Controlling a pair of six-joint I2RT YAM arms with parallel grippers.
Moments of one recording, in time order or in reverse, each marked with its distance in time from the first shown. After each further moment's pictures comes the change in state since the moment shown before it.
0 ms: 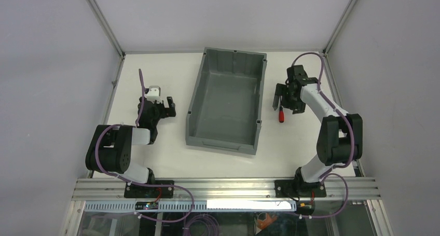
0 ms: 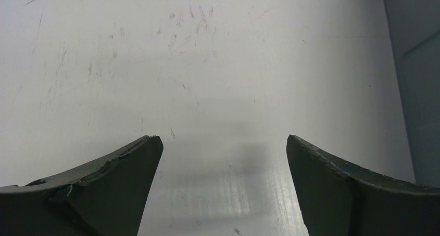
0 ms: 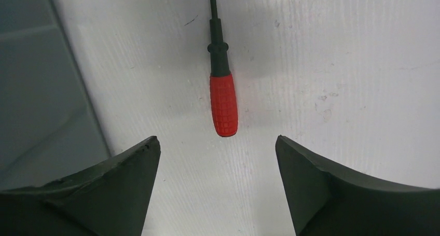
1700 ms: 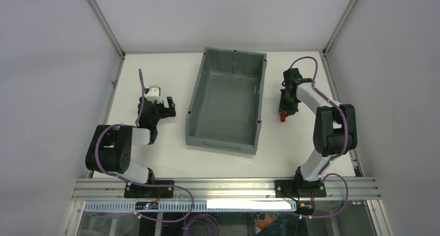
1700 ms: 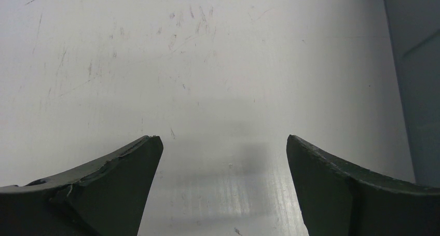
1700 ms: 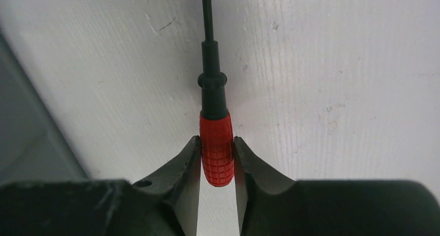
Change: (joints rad) left arm 0.000 0.000 0.000 0.000 0.000 0.000; right arm 0.001 0.140 -0.016 0.040 0.027 0.002
